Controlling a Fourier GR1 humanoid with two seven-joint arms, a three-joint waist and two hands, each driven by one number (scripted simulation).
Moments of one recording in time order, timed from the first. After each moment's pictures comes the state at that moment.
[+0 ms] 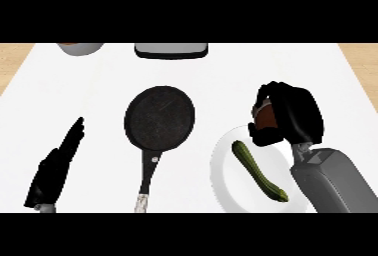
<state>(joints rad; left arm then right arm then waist) 0.08 0.23 -0.01 -1.61 -0.16 0.02 0.13 -0.42 -0.32 0.33 -1.59 0.96 0.06 0.49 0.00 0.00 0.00</state>
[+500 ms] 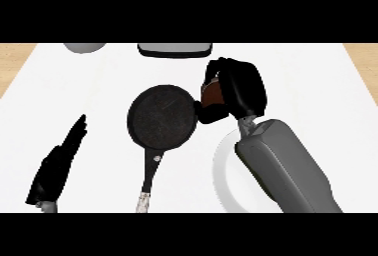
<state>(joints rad) 0.07 0.22 -0.01 -1.62 -0.17 0.00 0.15 -0.69 -0.08 0.33 -1.36 0.97 -0.05 0.48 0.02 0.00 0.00</state>
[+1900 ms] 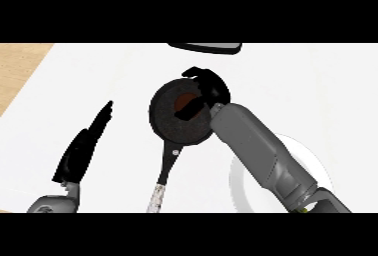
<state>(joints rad) -0.07 0.18 -0.08 -1.57 -0.21 -0.04 0.15 -1.00 0.00 0.44 -0.58 0.18 -0.29 0.34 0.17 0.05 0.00</state>
